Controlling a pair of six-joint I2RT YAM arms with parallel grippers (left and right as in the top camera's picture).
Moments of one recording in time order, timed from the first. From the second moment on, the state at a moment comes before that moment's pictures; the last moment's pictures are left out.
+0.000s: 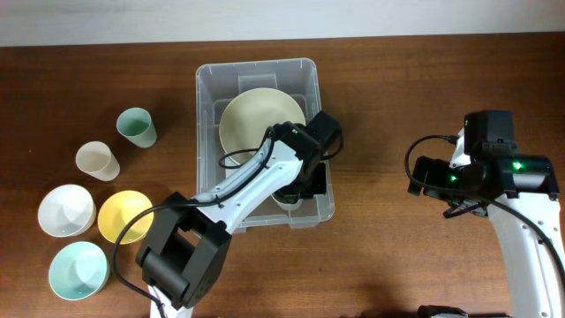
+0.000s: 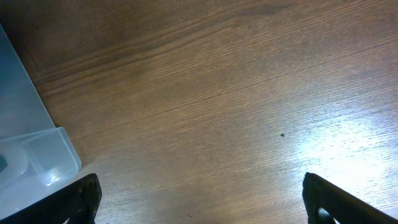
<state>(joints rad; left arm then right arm) -0.72 2.01 1.59 -1.05 0.08 -0.67 -0.10 1.28 1.20 -1.21 -0.04 0.26</state>
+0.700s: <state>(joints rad) -0.76 2.01 1.59 -1.05 0.12 -0.66 -0.10 1.28 1.20 -1.21 -0.04 0.26</state>
